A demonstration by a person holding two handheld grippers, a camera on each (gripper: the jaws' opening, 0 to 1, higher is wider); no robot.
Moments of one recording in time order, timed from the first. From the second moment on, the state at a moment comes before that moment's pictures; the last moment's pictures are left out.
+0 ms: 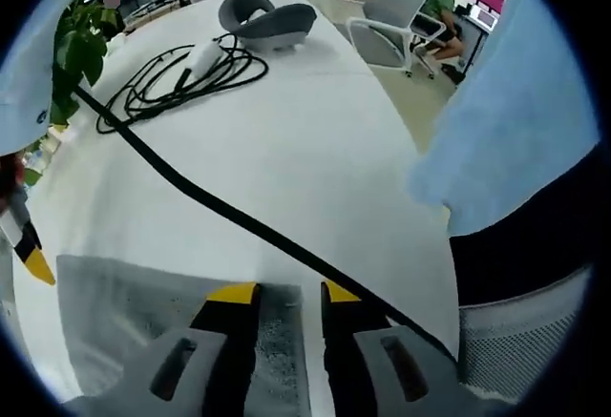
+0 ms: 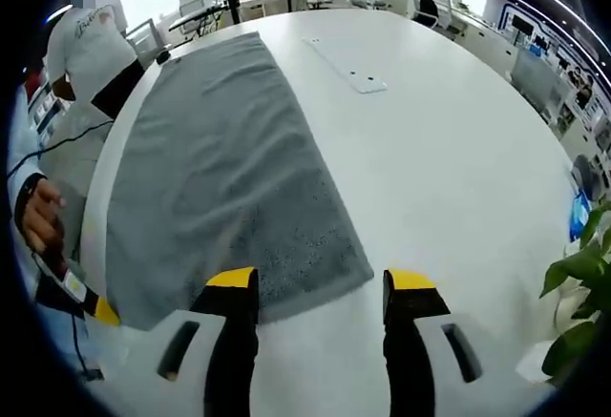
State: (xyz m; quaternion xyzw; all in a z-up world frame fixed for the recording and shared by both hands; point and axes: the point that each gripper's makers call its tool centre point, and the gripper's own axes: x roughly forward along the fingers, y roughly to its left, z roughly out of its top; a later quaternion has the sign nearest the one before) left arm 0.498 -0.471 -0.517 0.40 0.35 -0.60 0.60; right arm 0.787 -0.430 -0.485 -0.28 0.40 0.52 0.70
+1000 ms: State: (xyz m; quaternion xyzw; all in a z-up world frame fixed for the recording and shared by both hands) left arm 0.506 -0.470 -0.517 0.39 0.35 -0.60 0.61; right arm 0.790 -0.423 -0.504 -0.31 0.41 0.53 0.68
